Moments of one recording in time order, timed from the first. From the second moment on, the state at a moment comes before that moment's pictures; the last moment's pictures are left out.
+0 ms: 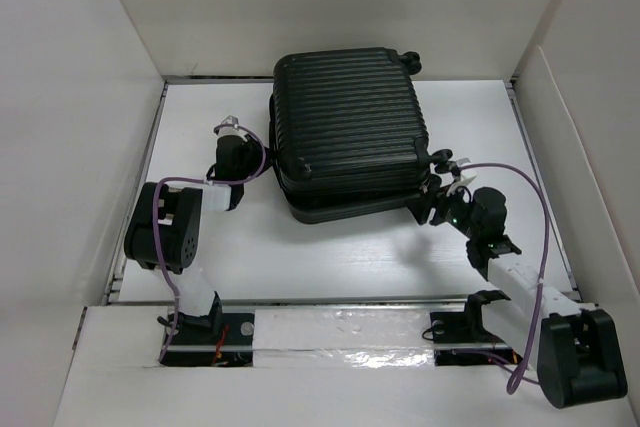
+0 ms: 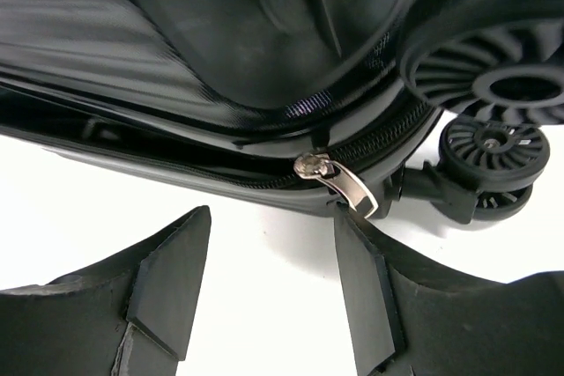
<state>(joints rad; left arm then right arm) -0.19 1.71 0.74 0.52 0.13 -0.80 0.13 0.92 0.26 0.39 -0.46 0.22</state>
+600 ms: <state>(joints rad) -0.18 1.71 0.74 0.53 0.15 -0.81 0.12 0.80 0.26 0.31 -0.43 0.29</state>
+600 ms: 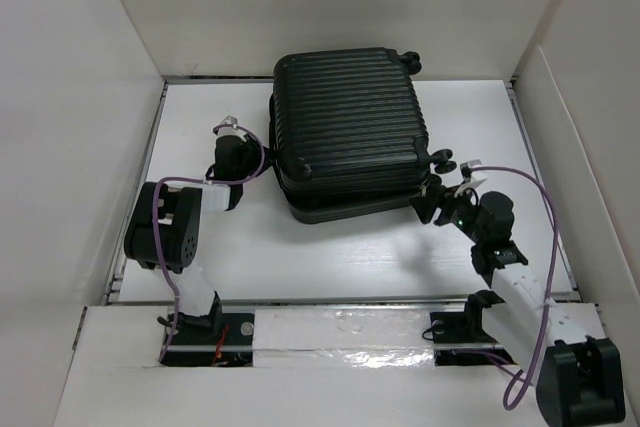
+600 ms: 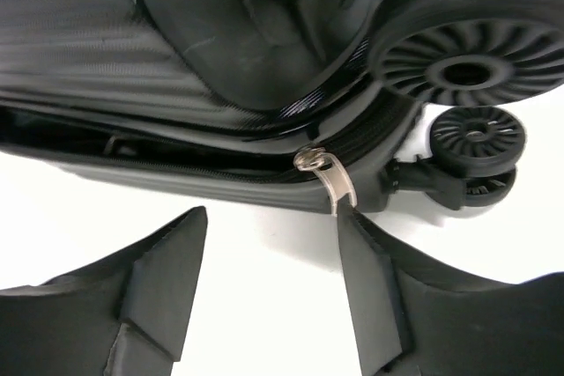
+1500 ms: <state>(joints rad) -0.15 1.73 0.74 0.56 0.21 -0.83 0.08 1.07 0.33 0.41 -0.52 0.19</state>
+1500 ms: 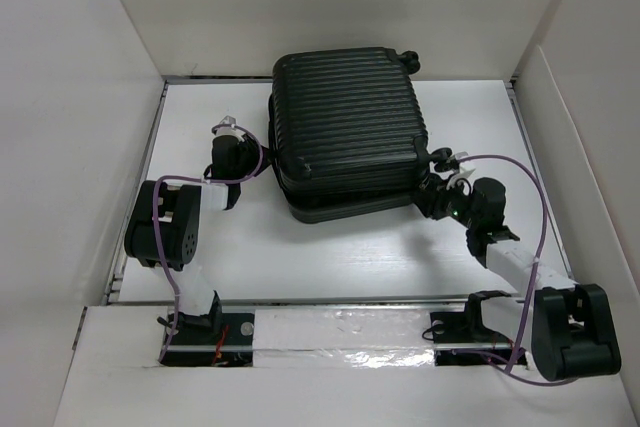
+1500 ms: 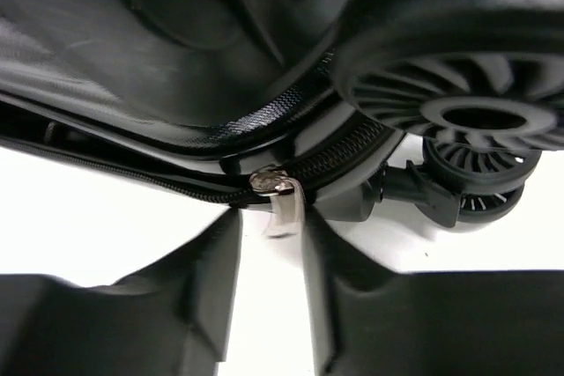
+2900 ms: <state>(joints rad) -0.48 1.47 0.38 0.76 -0.34 -0.85 1.09 1.46 0.87 -0.07 0.15 0.26</state>
